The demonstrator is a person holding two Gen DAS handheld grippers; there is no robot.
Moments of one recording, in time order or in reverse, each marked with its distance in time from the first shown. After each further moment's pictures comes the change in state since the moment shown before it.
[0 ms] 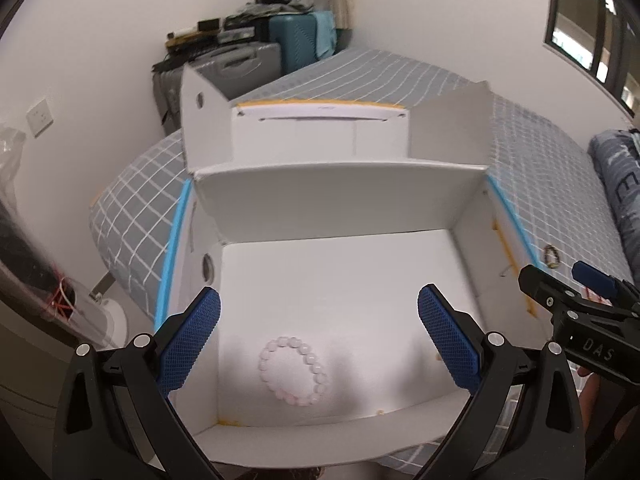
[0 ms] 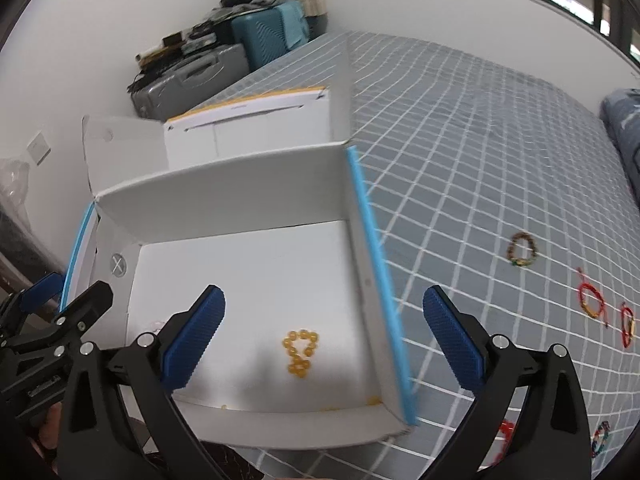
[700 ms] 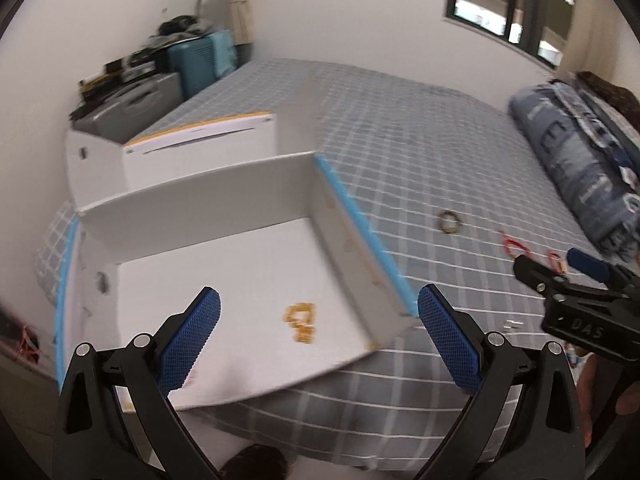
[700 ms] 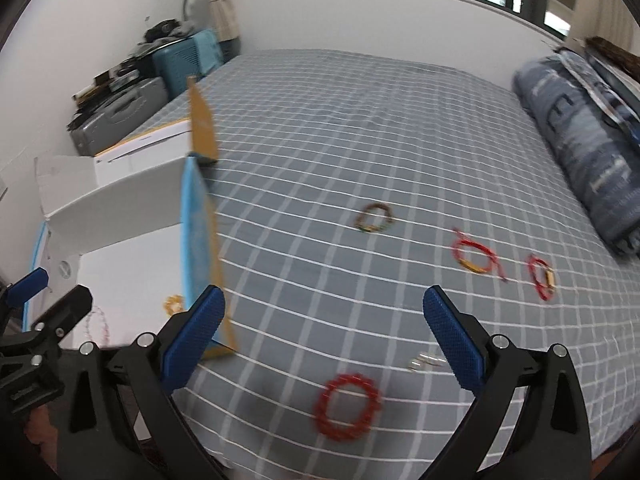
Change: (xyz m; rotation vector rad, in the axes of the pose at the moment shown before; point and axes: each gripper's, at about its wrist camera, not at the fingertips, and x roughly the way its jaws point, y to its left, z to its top) left arm -0.042 -0.129 -0.027 0.188 -0.036 -0.222; right arm -0.081 -0.137 -0.056 0.148 -0.043 -0.206
